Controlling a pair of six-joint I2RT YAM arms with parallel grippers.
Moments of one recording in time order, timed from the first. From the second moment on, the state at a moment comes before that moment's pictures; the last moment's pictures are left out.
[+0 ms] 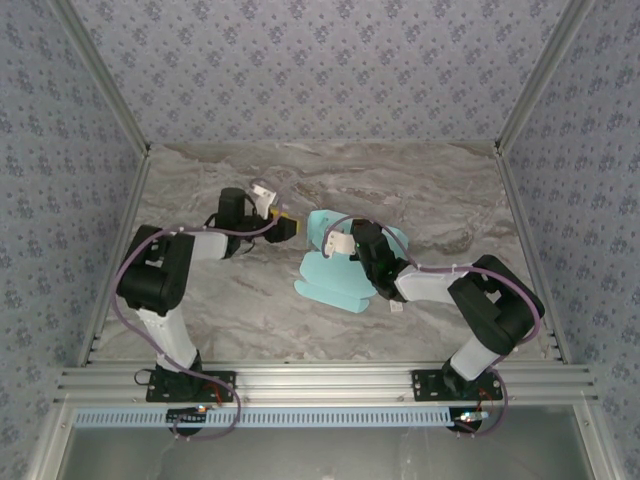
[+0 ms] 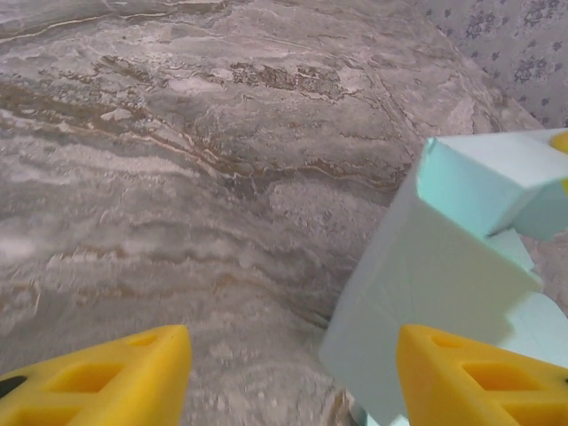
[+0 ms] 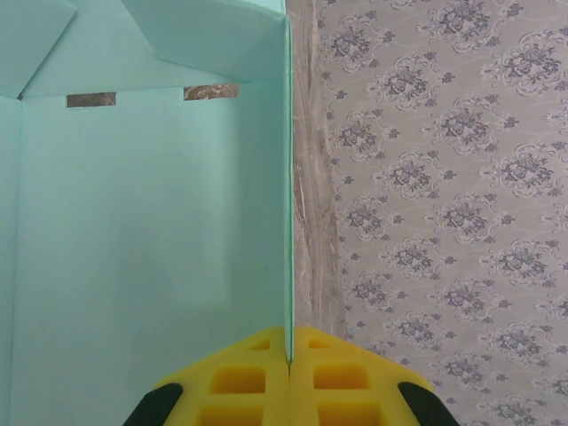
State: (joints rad) left arm -0.30 1.86 0.91 0.39 0.69 -0.11; right arm 0.71 1.61 0.67 0.55 0.47 -1.17
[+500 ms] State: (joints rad) left arm -0.41 1.97 1.04 0.28 0.82 -0.02; right arm 0.71 1.61 0.67 0.54 0.48 -1.17
